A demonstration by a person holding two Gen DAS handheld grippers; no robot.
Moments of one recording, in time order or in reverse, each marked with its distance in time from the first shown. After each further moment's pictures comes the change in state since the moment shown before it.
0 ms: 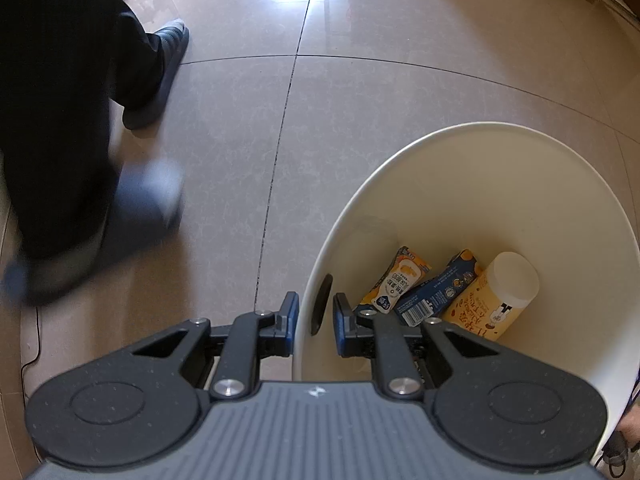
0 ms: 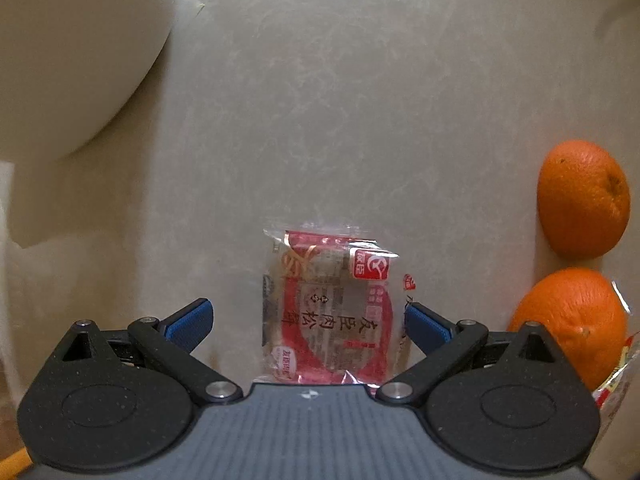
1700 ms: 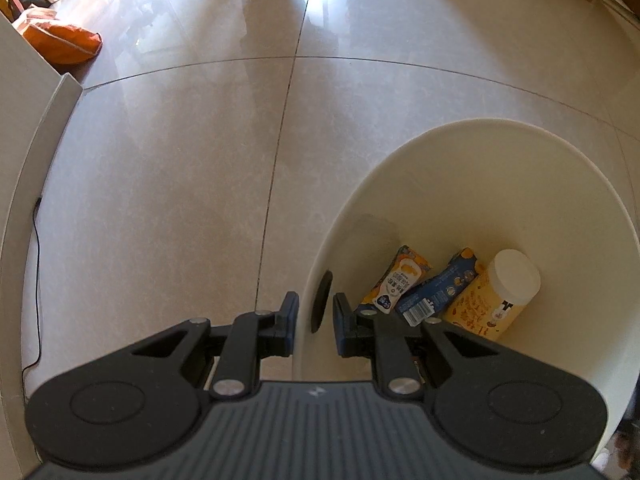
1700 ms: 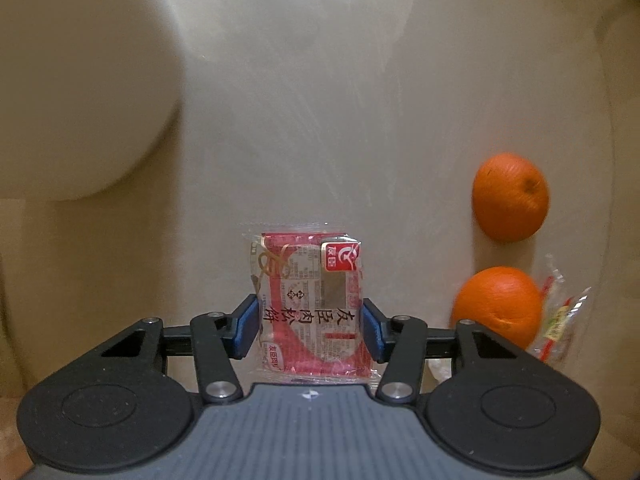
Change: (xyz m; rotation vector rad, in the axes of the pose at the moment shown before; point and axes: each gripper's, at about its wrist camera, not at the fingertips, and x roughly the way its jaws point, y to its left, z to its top) left arm 0.000 -0.001 -0.003 0.004 -0.010 -0.003; right arm -0.081 0.038 0.011 0.083 -0.005 -0.090
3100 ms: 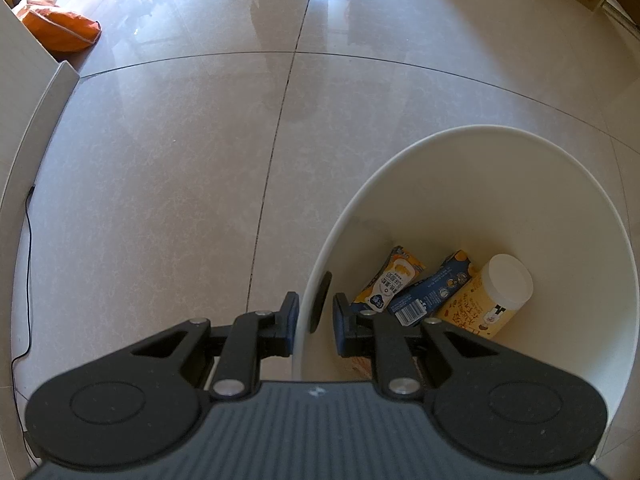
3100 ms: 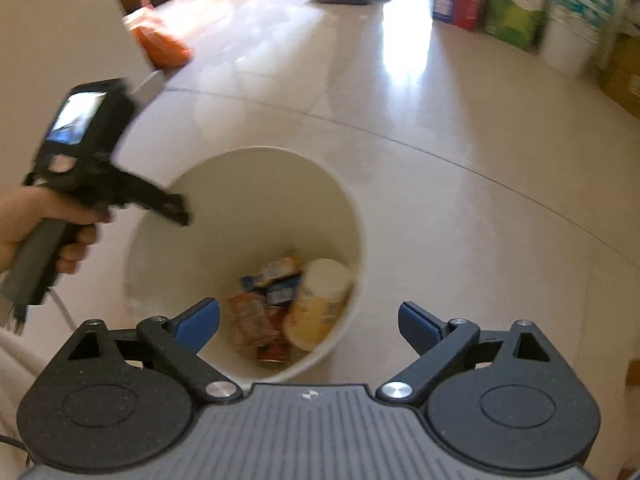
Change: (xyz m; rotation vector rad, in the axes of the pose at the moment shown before) left arm 0.001 0.005 0.001 -0.024 0.011 -0.027; right arm -0.255 0.074 0.038 -0.107 -0.441 0.135
